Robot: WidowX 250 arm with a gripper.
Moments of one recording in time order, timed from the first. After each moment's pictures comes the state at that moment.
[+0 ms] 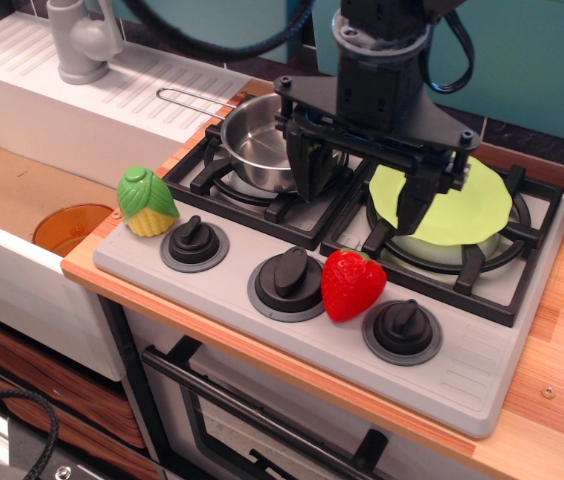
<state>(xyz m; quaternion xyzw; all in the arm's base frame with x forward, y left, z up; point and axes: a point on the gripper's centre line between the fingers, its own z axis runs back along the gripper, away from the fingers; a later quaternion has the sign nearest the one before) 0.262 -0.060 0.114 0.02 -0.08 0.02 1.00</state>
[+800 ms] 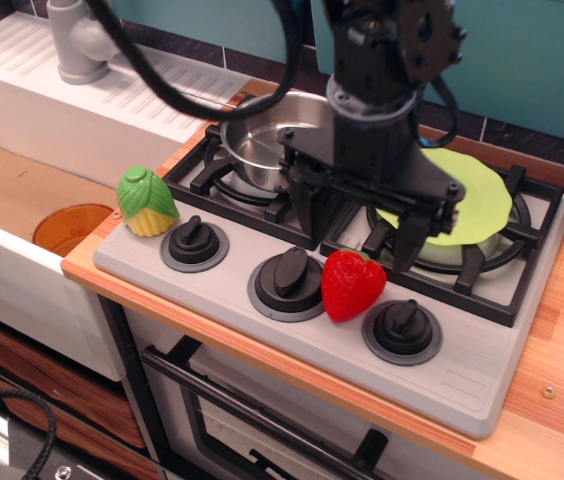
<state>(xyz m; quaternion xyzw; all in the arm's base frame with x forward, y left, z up) 0.266 -0.054 0.079 0.01 -0.10 0.01 1.00</state>
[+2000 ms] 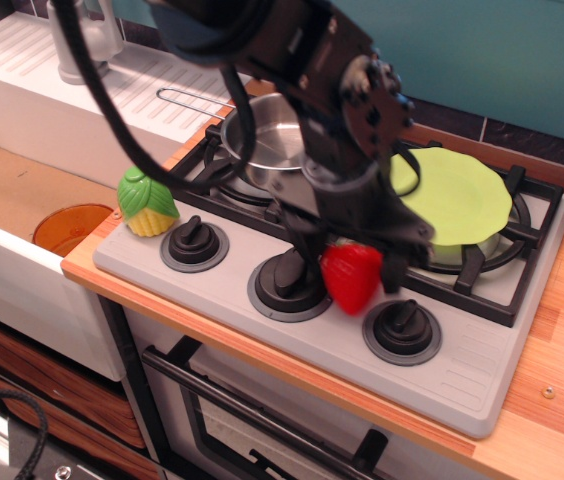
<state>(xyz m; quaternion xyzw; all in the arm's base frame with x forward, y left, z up) 0.270 -0.054 0.033 -0.01 -0.14 0.01 0.99</state>
